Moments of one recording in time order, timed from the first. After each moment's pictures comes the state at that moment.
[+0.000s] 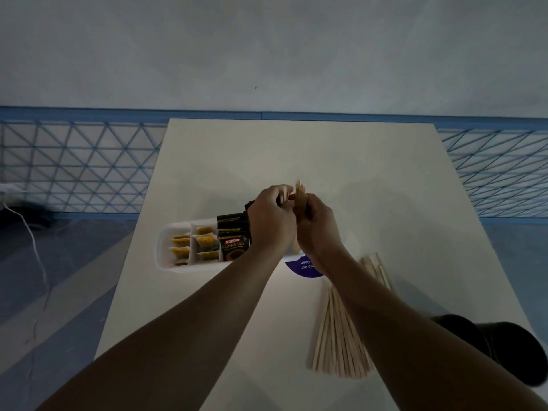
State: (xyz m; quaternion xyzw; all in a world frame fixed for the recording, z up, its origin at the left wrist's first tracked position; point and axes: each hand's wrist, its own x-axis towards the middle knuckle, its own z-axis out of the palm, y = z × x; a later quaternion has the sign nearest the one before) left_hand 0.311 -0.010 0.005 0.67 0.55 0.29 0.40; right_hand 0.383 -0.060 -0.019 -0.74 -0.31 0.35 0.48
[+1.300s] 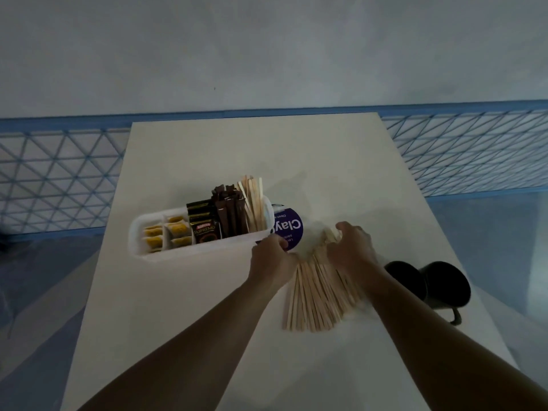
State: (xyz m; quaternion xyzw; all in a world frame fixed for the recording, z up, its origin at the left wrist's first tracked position) left_hand 0.291 -0.114 -0.026 0.71 0.52 0.04 0.48; right_hand 0.429 -0.190 -0.016 -0.92 -0.24 0.25 0.17
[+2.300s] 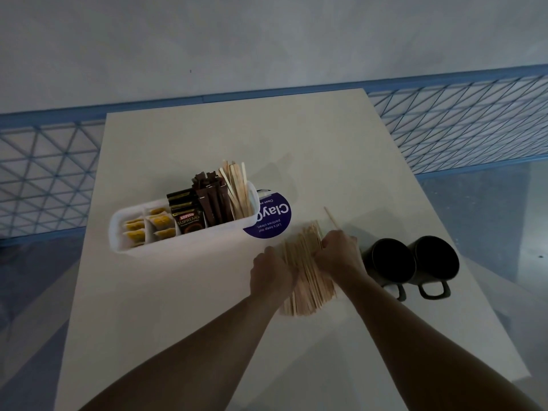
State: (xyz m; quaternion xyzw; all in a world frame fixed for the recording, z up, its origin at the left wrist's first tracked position) left_hand 0.295 -0.157 -0.056 0.75 0.54 -0.05 0.38; right_hand 0.406 -0.221 -0.032 -0.92 -0.25 0.27 0.16
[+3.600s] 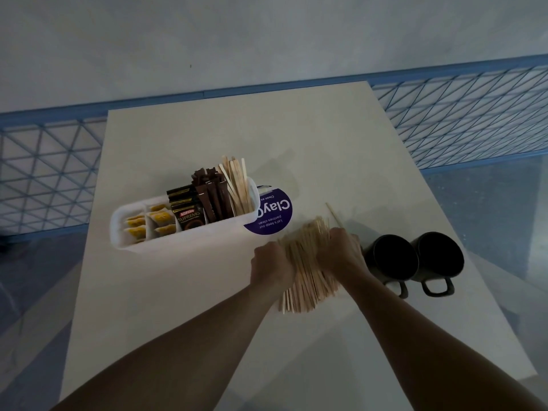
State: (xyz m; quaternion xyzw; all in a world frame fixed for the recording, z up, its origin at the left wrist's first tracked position) left_hand 0.298 -0.153 -0.046 0.78 0.51 -0.05 0.35; right_hand 0.412 -0.223 -0.042 -0.91 -0.24 0.28 0.17
